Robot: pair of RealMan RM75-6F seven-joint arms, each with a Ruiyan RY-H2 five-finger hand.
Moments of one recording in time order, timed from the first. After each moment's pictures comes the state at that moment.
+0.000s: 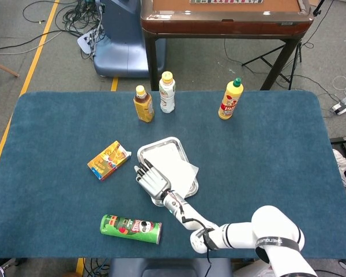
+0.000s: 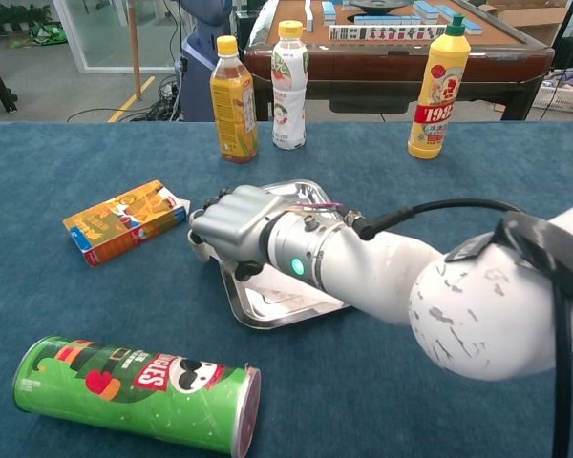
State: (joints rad) left arm 0.14 -1.03 0.01 -1.56 1.53 1.67 -0.13; right arm 1.19 -1.94 0.15 -1.26 -0.78 0.84 -0.90
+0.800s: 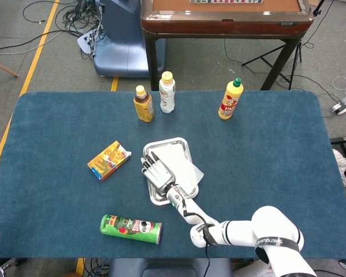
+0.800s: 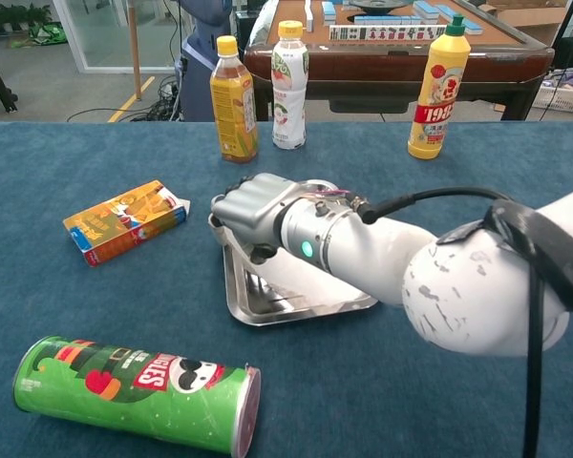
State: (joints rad) left arm 0.14 -1.03 0.00 -1.55 1.53 1.66 -0.14; right arm 1.19 -1.95 0.16 -1.18 -0.74 0.84 -0.89
